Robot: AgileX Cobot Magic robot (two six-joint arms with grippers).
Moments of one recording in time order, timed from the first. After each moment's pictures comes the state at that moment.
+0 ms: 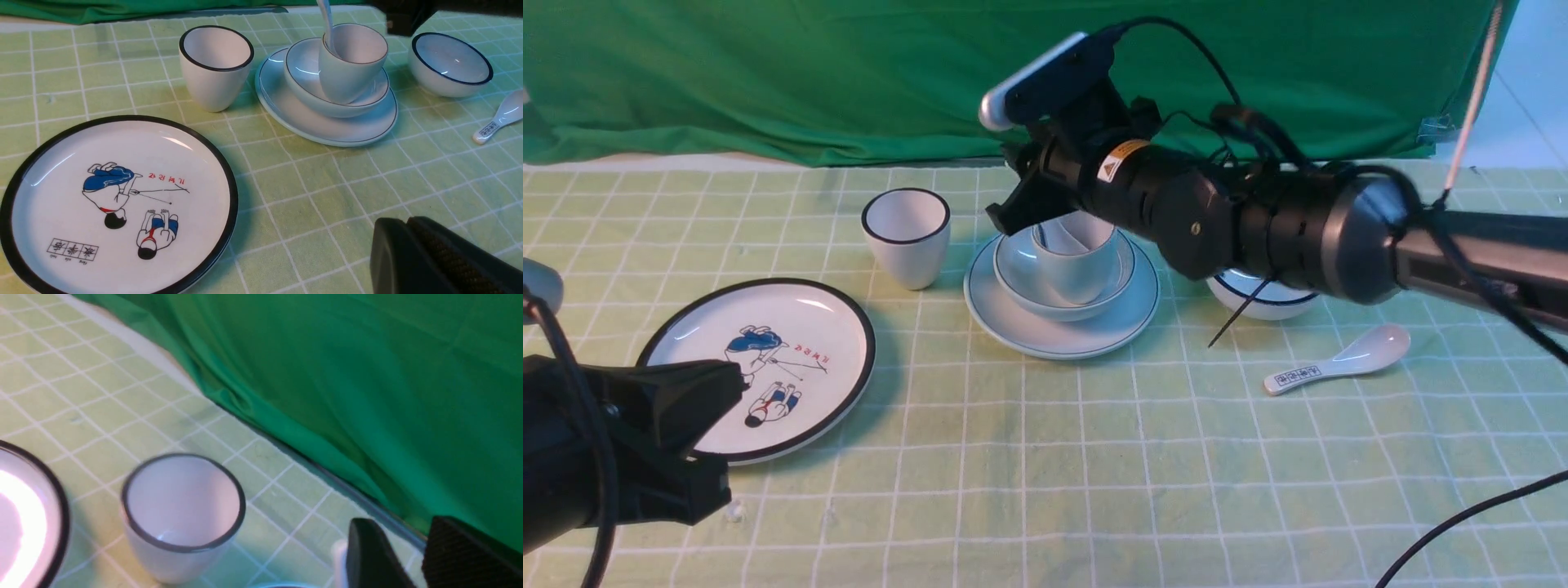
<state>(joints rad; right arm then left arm) 0.62 1.97 -1.51 0.35 0.01 -0.56 -0.30 0.67 -0.52 -0.13 0.35 0.03</state>
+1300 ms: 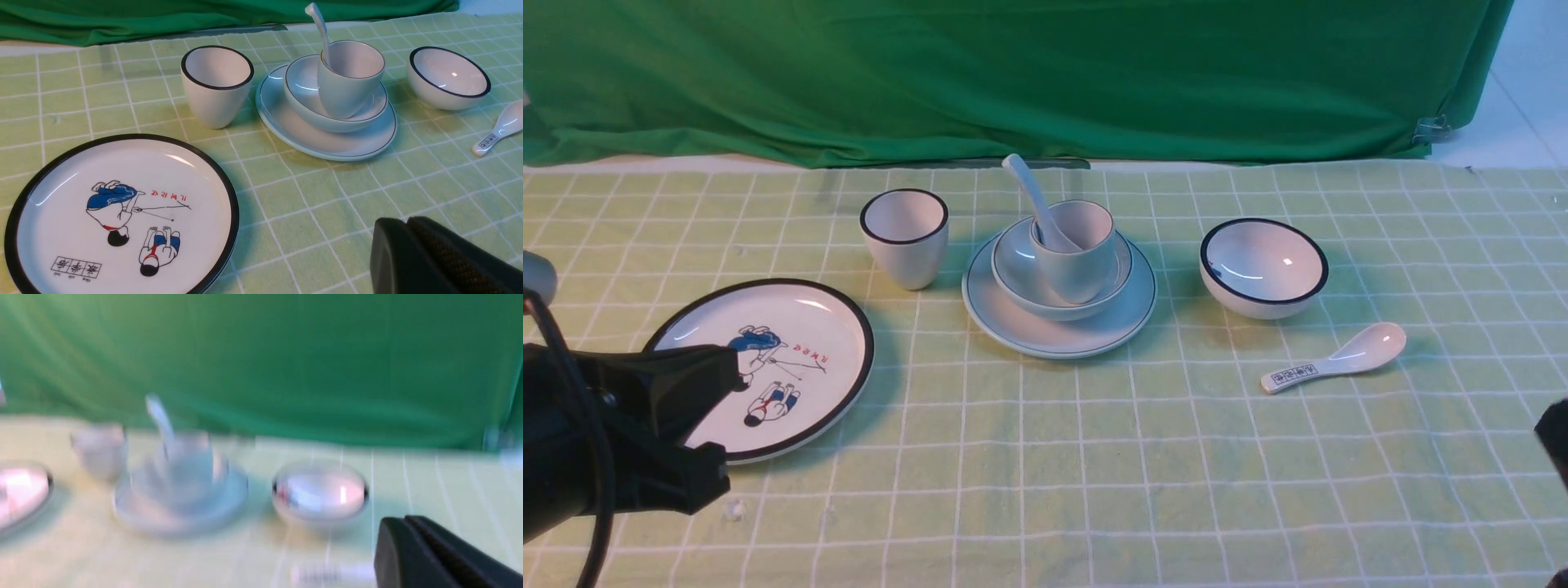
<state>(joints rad) 0.30 0.46 -0.07 0.12 -0.12 -0.03 -0.30 0.67 -0.52 -0.12 0.32 0.03</state>
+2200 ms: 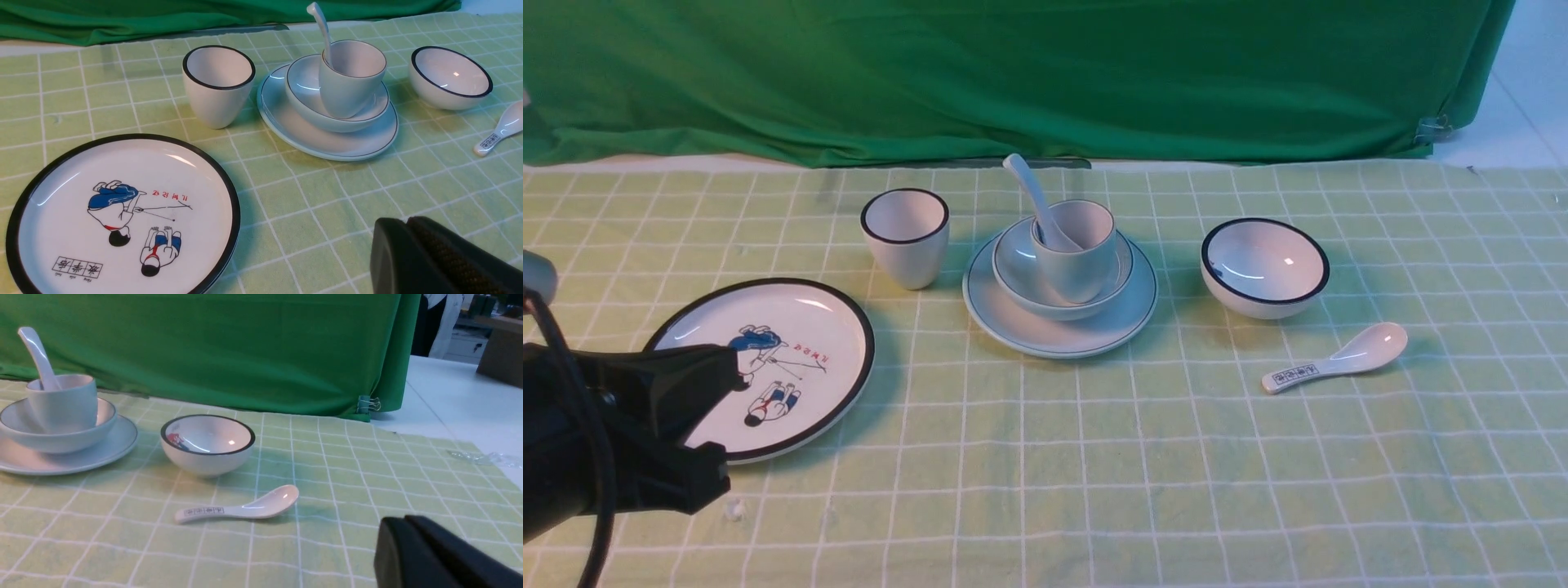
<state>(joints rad) 0.06 0.01 0.01 0.12 0.22 -0.16 -0.30 0.67 -0.52 -0.12 0.31 0.03</state>
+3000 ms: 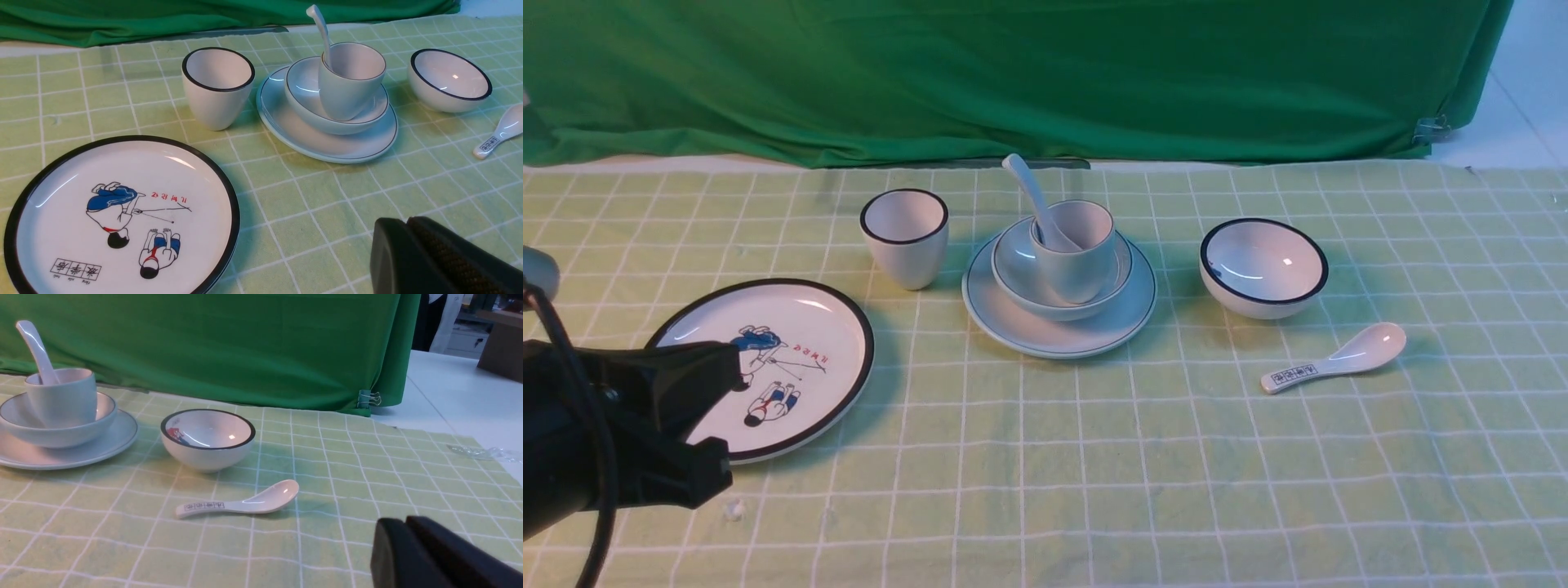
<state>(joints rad) 0.06 0.01 0.01 0.12 0.23 -0.16 -0.30 0.68 -0.52 -0.12 0.30 0.03</state>
